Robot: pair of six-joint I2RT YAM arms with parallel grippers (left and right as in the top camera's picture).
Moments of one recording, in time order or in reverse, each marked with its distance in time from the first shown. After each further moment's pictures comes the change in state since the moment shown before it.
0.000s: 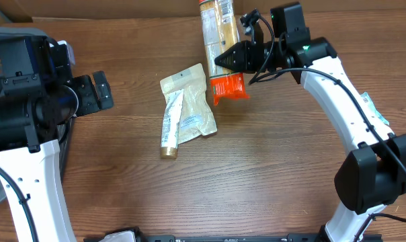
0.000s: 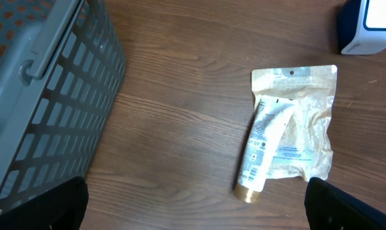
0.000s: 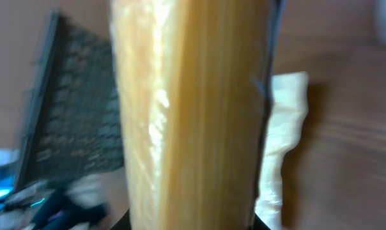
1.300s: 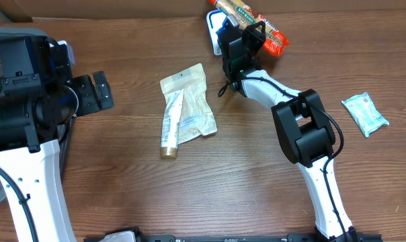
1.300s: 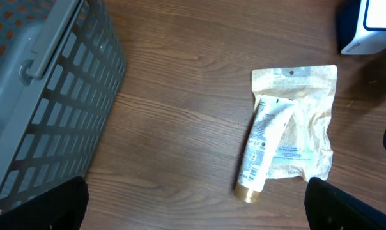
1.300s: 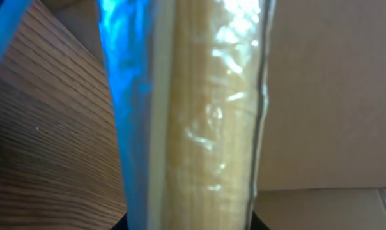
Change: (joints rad) left arm 0.000 0.000 0.000 0.000 0.000 0.000; right arm 0.144 0.576 0.089 0.922 1.742 -1.283
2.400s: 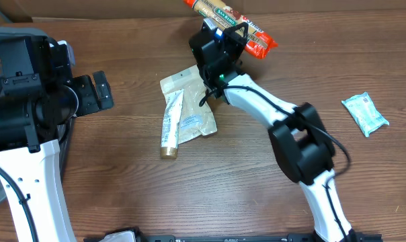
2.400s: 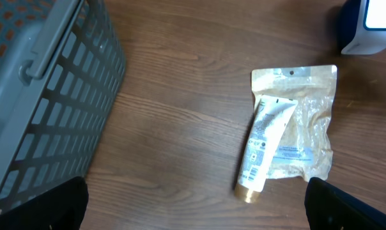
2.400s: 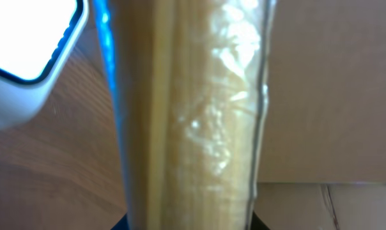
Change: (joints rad) left arm 0.000 0.000 0.000 0.000 0.000 0.000; right arm 0.158 -0.192 0.002 -0.346 0.141 0.059
